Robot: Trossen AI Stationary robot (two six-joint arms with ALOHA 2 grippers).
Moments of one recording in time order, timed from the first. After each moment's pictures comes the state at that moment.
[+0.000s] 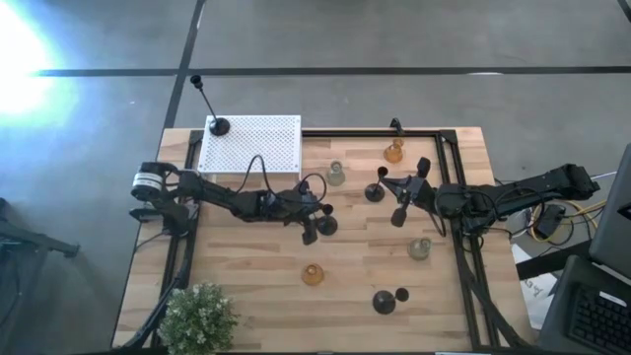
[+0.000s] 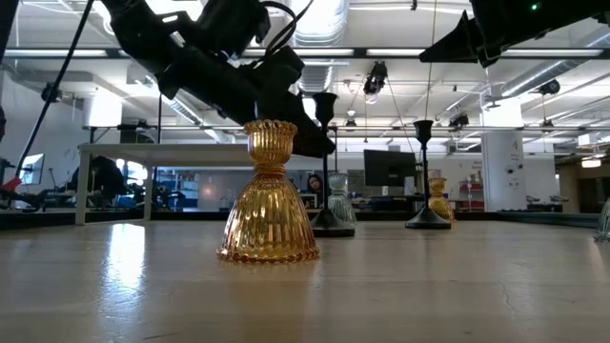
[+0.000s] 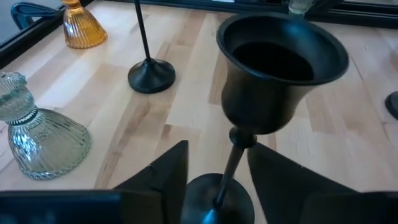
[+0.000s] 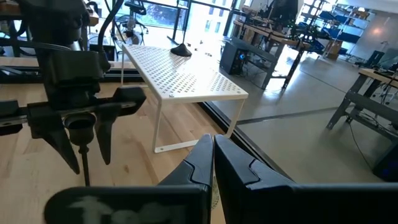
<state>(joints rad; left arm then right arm) -0.01 1.68 0.83 0.41 -0.15 -0.11 0.18 0.81 0.49 0.11 0.70 -0.05</state>
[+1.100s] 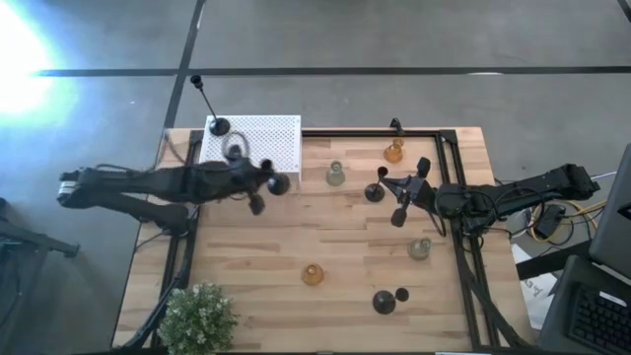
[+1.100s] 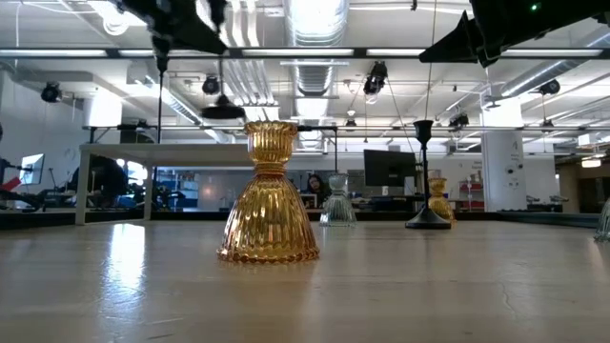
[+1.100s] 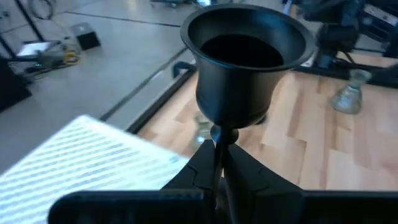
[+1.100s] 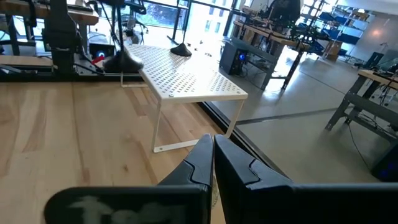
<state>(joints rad) 0.00 0.87 0.83 -0.33 -0.48 -0.14 0.18 0.81 0.49 0.11 0.70 -0.05</state>
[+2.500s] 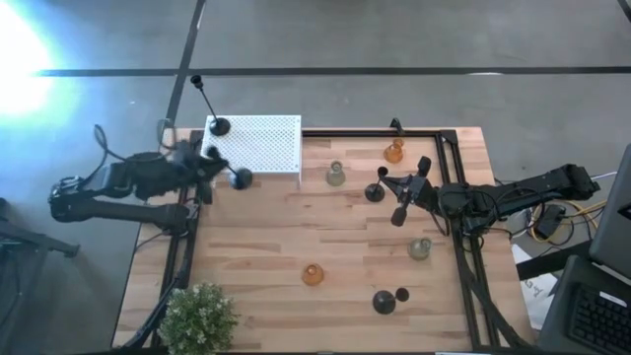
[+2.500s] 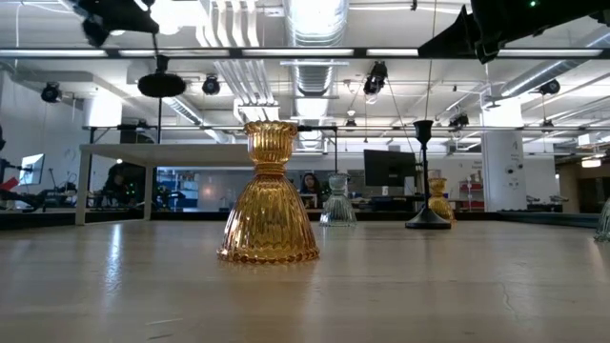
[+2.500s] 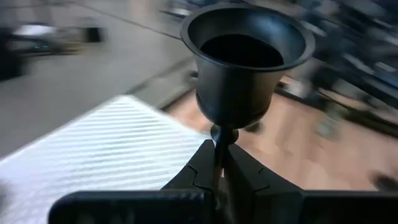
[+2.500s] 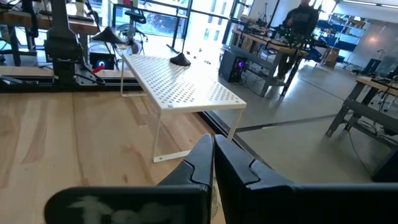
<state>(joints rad) 0.04 0.58 0.83 -0.63 -0.41 -0.27 0.18 0.81 0.49 0.16 0.70 -0.08</state>
